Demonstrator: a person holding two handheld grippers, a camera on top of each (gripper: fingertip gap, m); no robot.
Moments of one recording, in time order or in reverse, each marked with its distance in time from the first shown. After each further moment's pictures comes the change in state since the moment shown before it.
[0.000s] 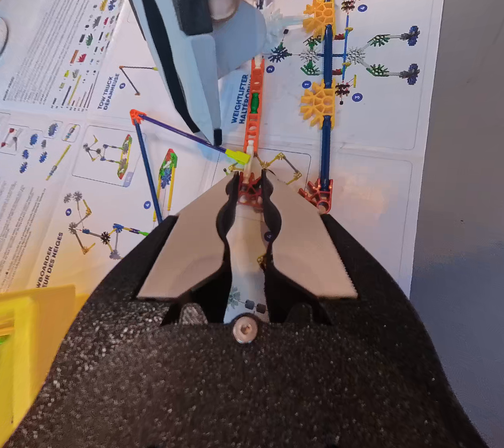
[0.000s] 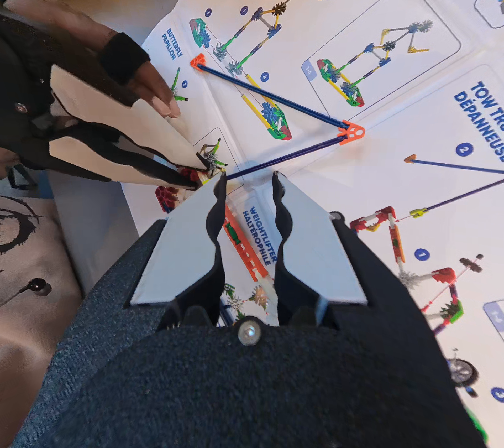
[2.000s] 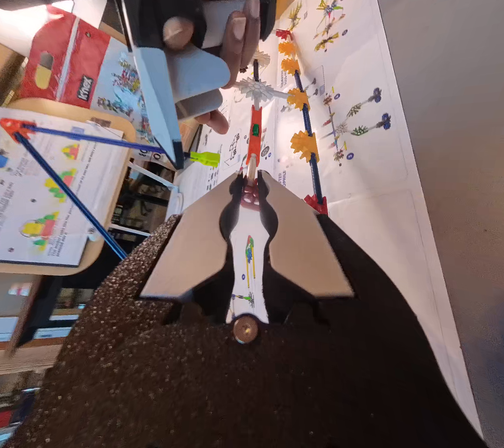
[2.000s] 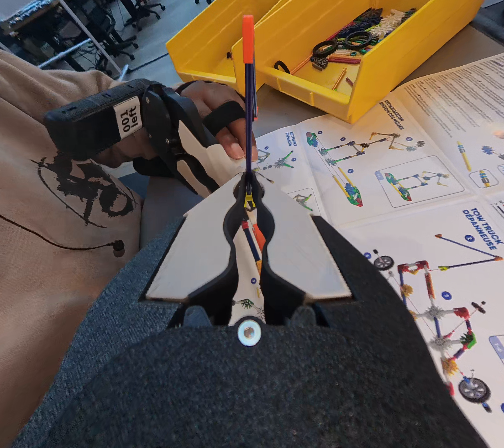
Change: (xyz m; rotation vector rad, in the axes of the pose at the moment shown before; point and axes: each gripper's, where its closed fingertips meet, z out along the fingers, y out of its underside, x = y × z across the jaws) left arm 0.016 -0.077 -0.043 0.303 -0.328 0.596; right arm -0.097 -0.023 -0.090 0.416 -0.180 -0.319
